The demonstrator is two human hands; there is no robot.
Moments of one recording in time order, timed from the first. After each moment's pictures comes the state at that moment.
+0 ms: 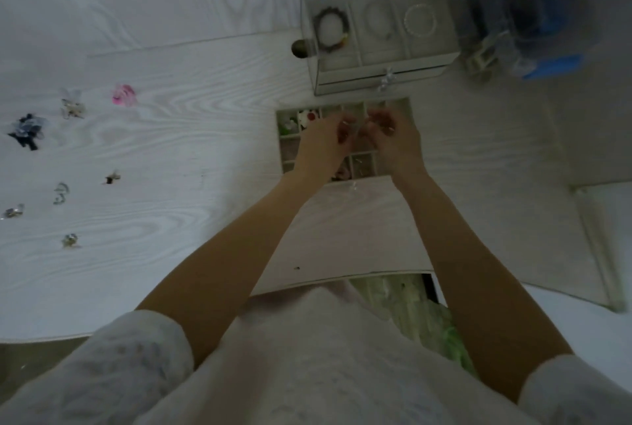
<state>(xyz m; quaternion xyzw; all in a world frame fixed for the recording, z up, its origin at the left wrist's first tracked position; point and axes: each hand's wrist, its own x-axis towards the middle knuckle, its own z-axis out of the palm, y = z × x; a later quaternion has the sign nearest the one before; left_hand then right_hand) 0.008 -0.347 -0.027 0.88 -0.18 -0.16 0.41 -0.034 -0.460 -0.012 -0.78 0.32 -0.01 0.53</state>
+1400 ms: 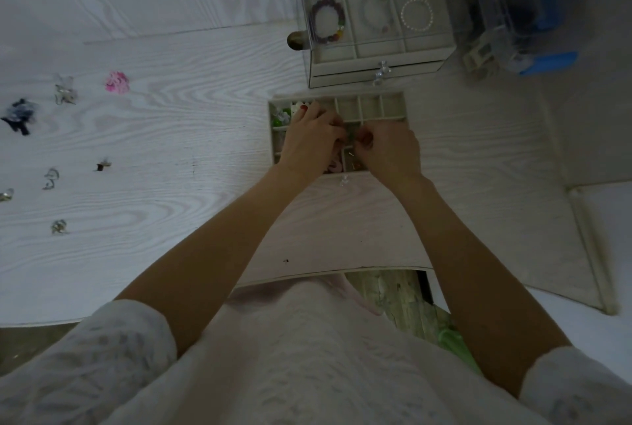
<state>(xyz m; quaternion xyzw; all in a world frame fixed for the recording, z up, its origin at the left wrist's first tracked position) 0.008 -0.338 -0.038 0.92 -0.36 -0.06 0.15 -0.050 -0.471 -0.017 -0.97 0.15 0.05 0.21</state>
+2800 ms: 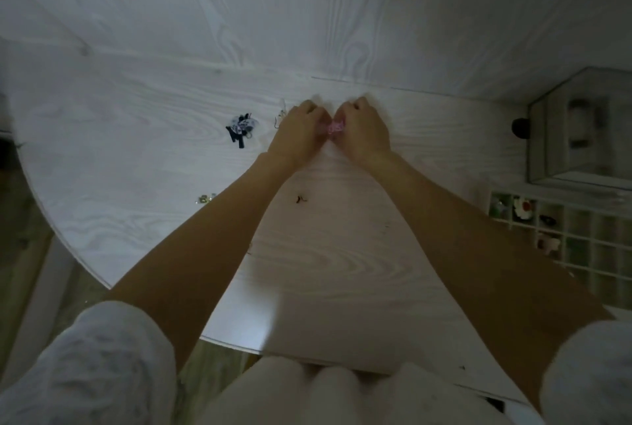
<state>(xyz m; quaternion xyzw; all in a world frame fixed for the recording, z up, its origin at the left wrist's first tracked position) 0.168 -0.033 -0.063 0.96 -0.12 -0.07 0.24 0.173 -0.160 -0.062 -0.97 -0.04 0.10 0.23</state>
